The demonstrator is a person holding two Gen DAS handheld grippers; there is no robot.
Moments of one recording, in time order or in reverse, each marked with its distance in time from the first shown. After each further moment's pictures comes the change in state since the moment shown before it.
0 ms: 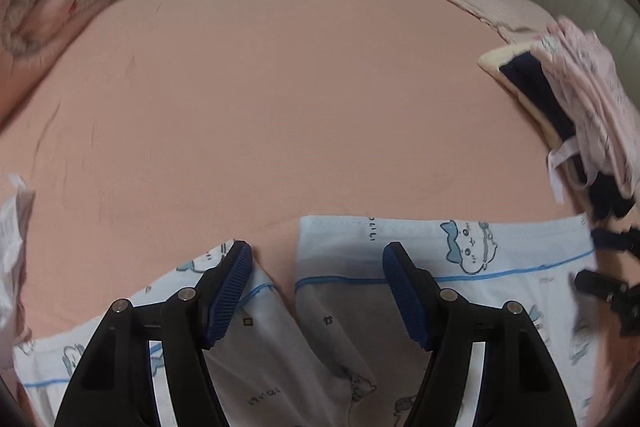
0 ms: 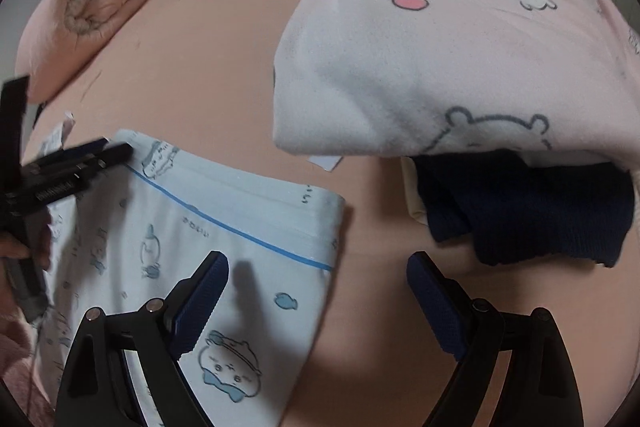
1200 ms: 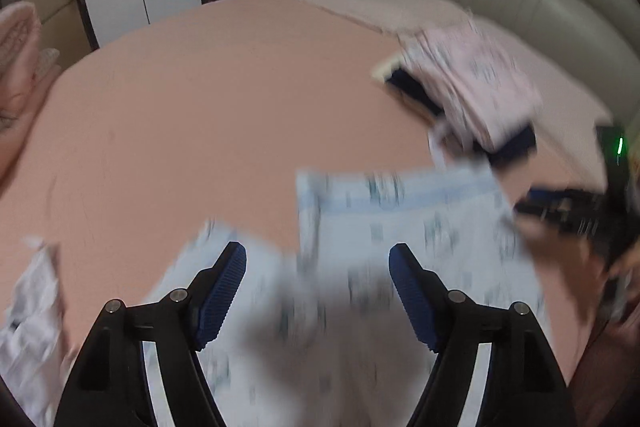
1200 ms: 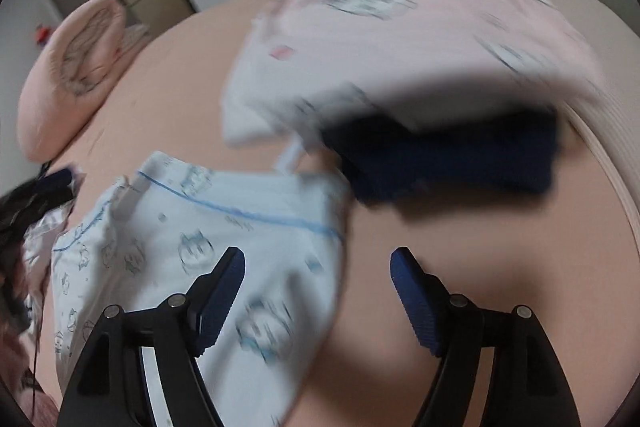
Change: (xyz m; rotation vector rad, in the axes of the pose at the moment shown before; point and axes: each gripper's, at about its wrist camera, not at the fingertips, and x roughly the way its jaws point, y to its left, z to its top) left arm -0.127 -0.023 -0.047 0.250 -0.046 -0.160; right arm -0.080 -0.045 -0.094 0.187 -0.128 -0.010
